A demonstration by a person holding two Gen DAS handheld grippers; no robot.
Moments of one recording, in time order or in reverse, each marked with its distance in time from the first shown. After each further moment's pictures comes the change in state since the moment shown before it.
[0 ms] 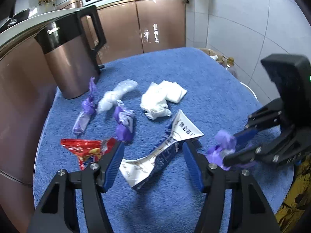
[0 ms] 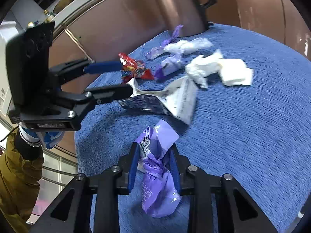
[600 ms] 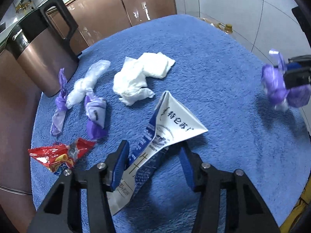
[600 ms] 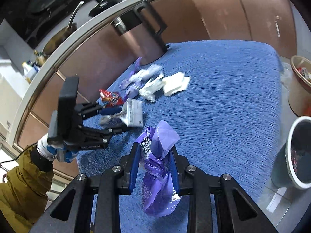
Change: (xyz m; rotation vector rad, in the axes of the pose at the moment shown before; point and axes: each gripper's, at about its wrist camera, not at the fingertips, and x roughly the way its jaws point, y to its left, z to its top) left arm 0.056 -0.038 0.004 0.125 0.180 0.046; right arm -0.093 -0.057 -0.037 0.192 -0.196 -0.035
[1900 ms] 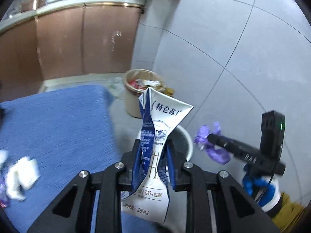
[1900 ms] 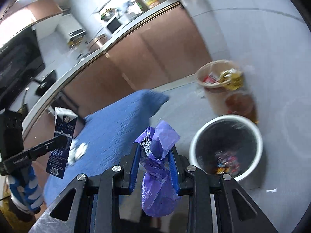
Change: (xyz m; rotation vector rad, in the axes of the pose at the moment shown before) left arm -0.025 -0.172 0.220 -0.200 -0.253 -0.422; right arm -0.173 -0.192 -0.029 0.323 -0.416 -0.357
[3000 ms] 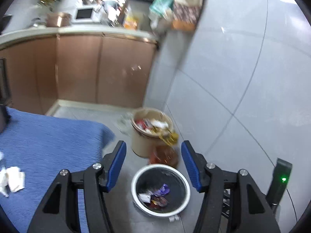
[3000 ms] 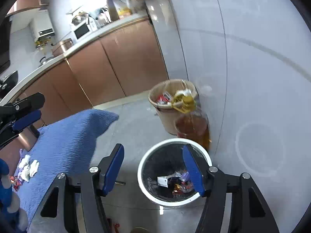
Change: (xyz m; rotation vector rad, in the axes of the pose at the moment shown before) left arm -0.009 -0.038 0.027 -0.114 -0.341 0.160; right arm -0.012 -0.003 0.025 -0.076 -0.096 -0.311
